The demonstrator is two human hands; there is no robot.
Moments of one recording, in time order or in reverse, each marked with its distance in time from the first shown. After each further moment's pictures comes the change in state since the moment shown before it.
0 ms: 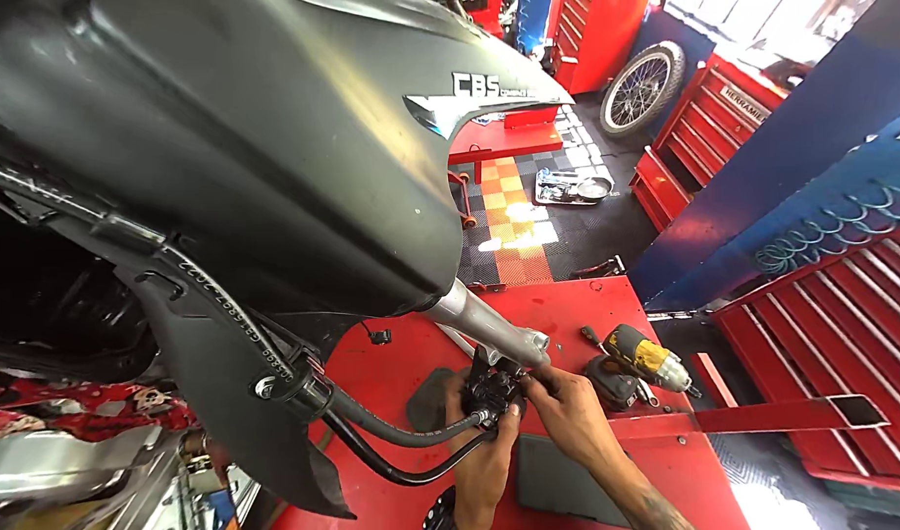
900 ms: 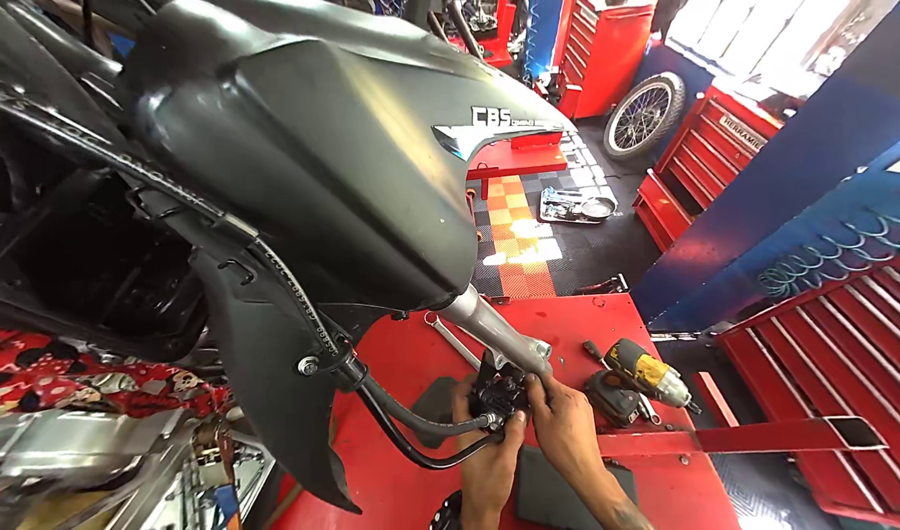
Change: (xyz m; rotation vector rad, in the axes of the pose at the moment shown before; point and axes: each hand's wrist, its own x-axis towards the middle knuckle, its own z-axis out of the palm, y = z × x) left_hand -0.004 0.003 0.004 -0.073 0.022 0.003; right_hand -0.006 -0.013 0.021 -0.177 0.222 0.003
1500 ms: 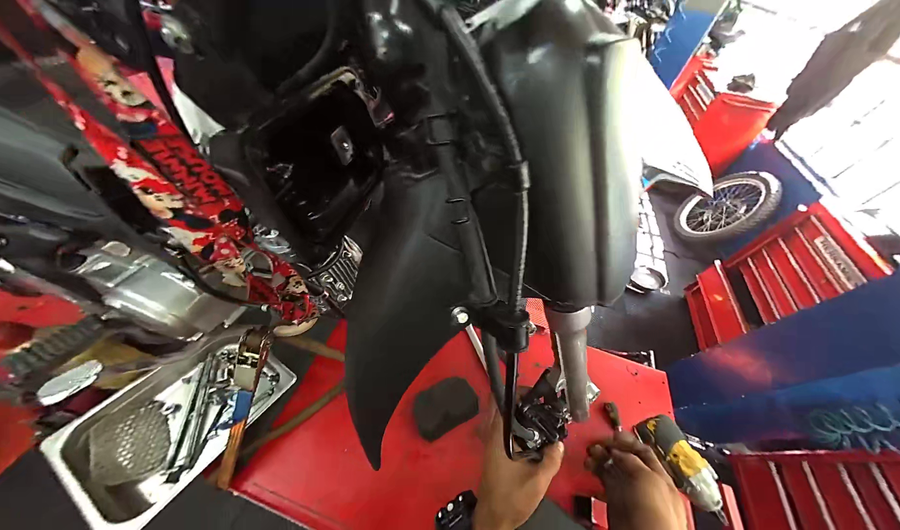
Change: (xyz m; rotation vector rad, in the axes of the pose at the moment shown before) left_hand 0.000 -0.013 -0.009 0.028 0.025 0.013; right_hand -0.009 -0.012 -0.041 0.843 0.035 0.520
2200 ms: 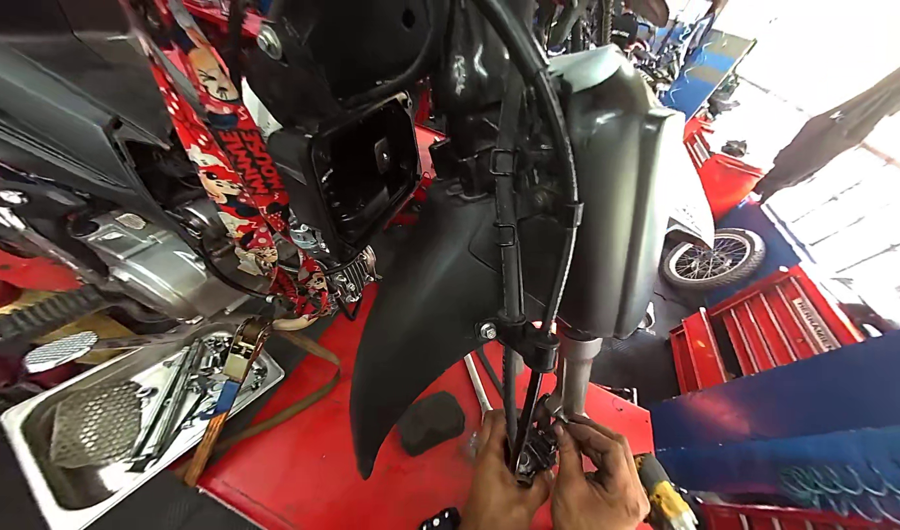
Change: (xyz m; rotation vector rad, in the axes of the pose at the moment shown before) left_hand 0.003 -0.006 -0.005 0.075 0.023 0.043; right_hand -0.003 -0.005 0.059 -0.367 -0.019 -1.187
